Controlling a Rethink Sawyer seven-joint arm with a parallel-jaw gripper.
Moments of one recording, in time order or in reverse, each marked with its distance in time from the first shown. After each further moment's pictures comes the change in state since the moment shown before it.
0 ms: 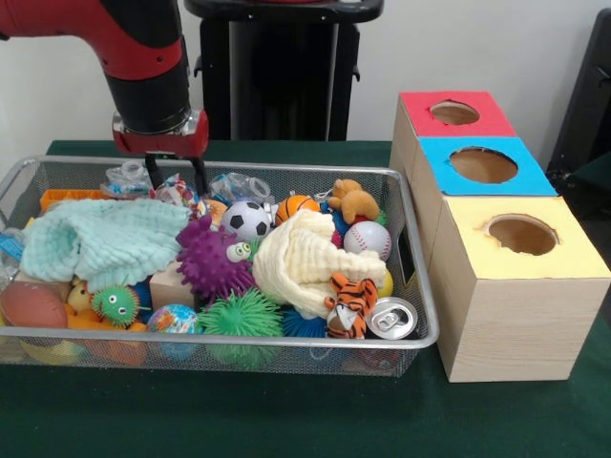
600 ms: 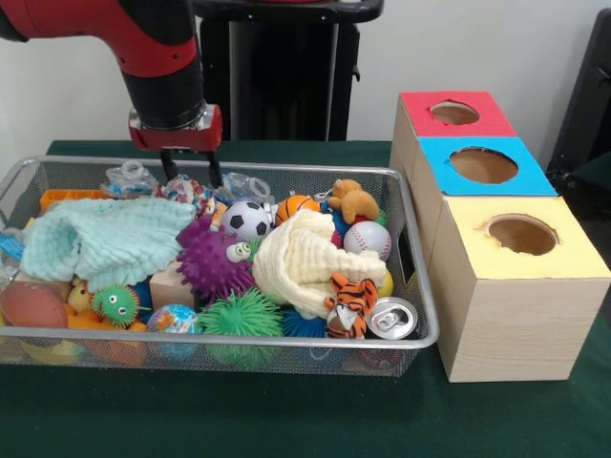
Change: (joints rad) arm 0.000 -0.003 -0.001 0.052 0.000 -0.022 0.000
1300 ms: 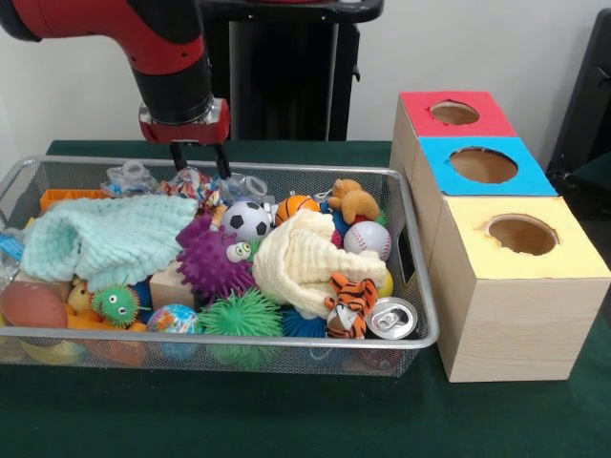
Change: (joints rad) arm -0.001 0.000 -0.018 0.048 0.001 -0.017 0.000
